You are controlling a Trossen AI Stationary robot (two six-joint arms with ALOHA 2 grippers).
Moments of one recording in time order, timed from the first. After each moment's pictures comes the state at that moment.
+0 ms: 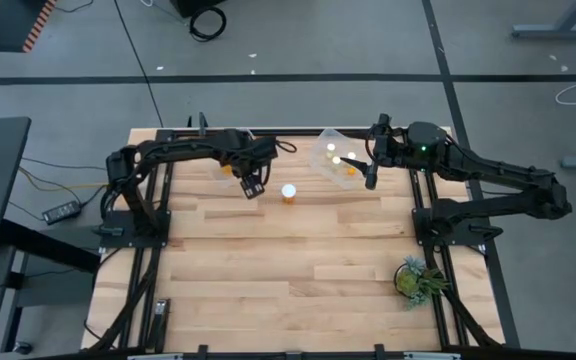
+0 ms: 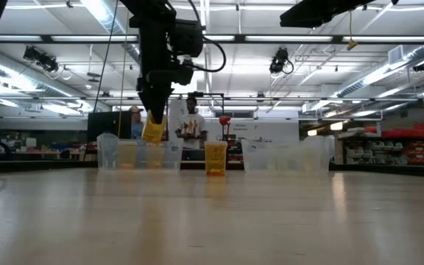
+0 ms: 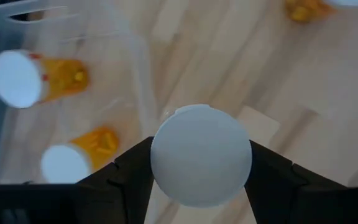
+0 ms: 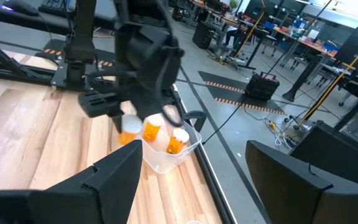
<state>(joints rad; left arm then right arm) 0.35 1.77 1.43 -1.08 -0.18 -0.09 -0.30 0.87 0.86 -0.17 0.02 -0.34</state>
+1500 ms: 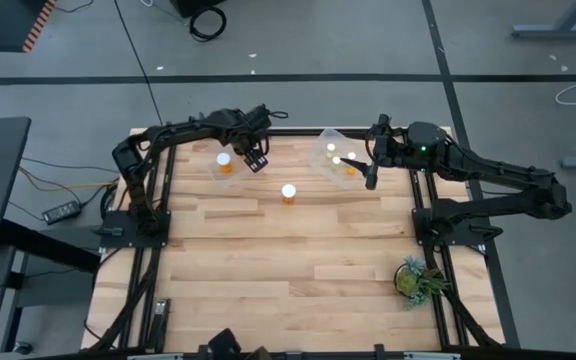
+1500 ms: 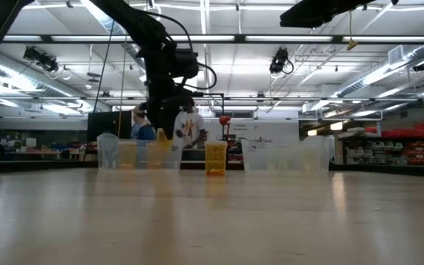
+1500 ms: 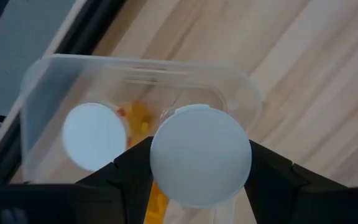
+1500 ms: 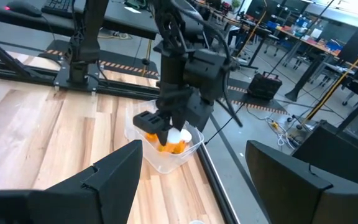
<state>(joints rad) 0.58 1.86 1.43 -0.86 -0.15 -0.03 -0.30 0.87 0.86 -0.17 0.01 -0.33</state>
